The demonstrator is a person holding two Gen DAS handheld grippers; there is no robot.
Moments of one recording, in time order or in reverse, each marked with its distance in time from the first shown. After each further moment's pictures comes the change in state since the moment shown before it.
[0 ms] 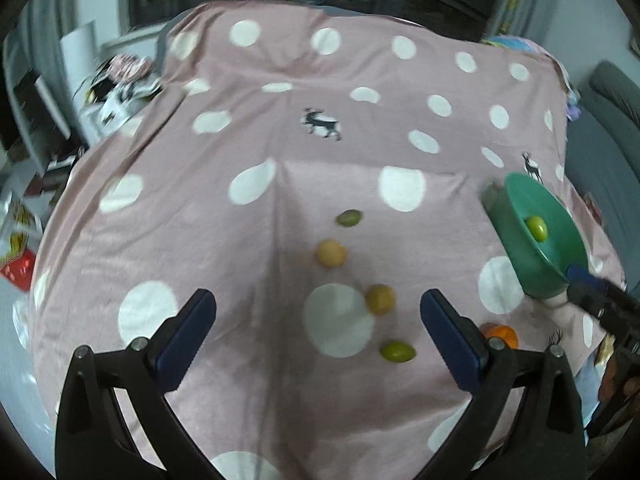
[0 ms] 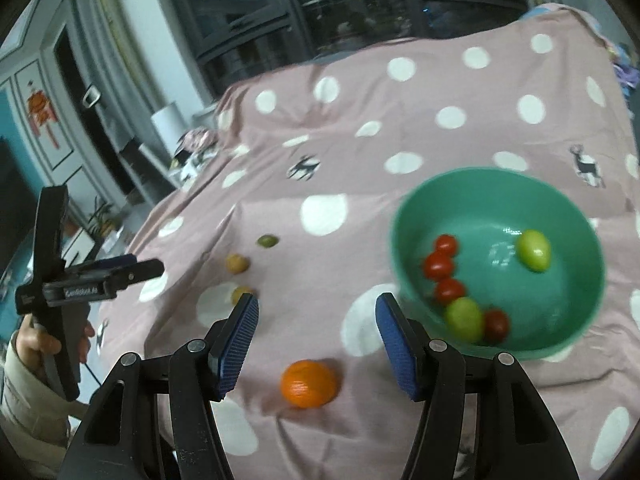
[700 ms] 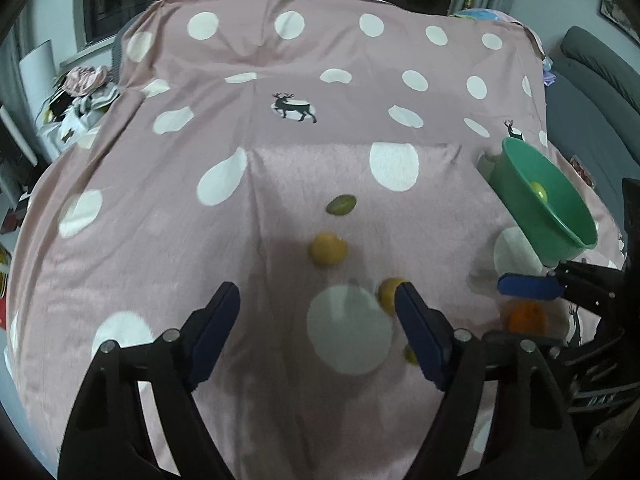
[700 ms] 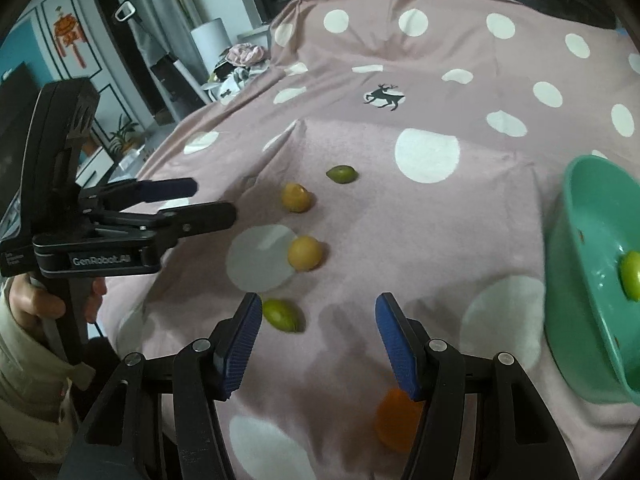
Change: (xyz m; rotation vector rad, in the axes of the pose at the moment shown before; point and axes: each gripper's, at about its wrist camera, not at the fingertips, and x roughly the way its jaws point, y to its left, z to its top) left arm 0.047 0.008 0.002 0.151 0.020 -0.093; right arm 0.093 0.065 -0.009 -0.173 0.221 0.073
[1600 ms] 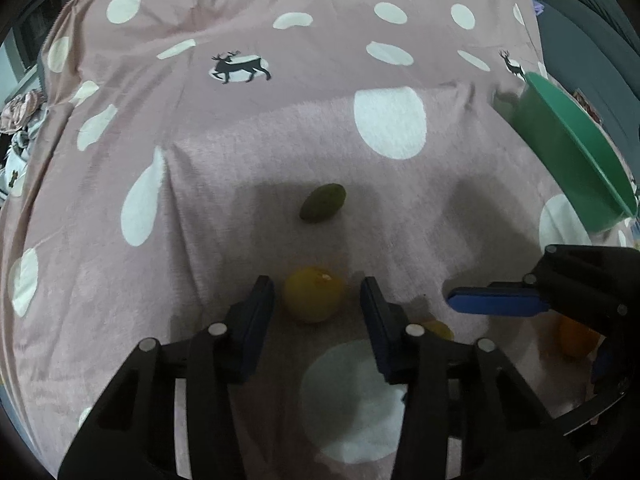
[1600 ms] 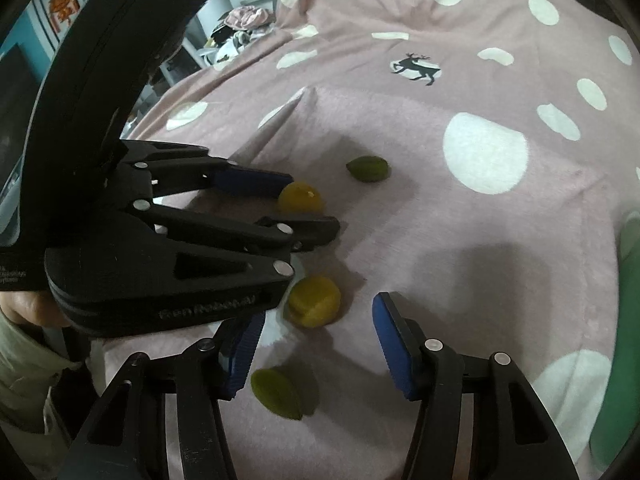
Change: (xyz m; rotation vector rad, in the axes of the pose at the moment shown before) left arm 0.083 -0.011 0.027 0.184 0.188 -0.023; right arm 0.069 0.011 0.028 -0.042 0.119 0.007
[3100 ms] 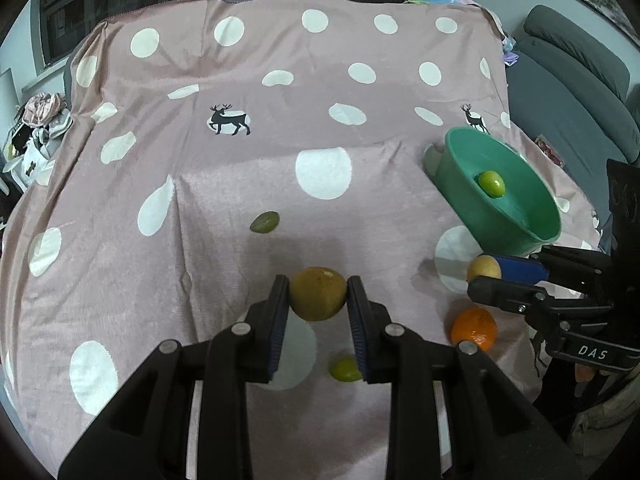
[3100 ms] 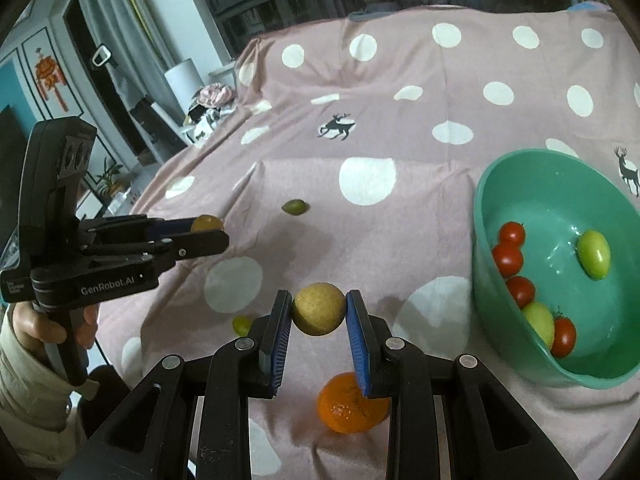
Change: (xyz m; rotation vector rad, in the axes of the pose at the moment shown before) left arm -0.087 -0.045 -0.018 -0.088 -0.165 -0.060; right arm -0.112 -0.046 -0.046 0.154 -0.225 -0.033
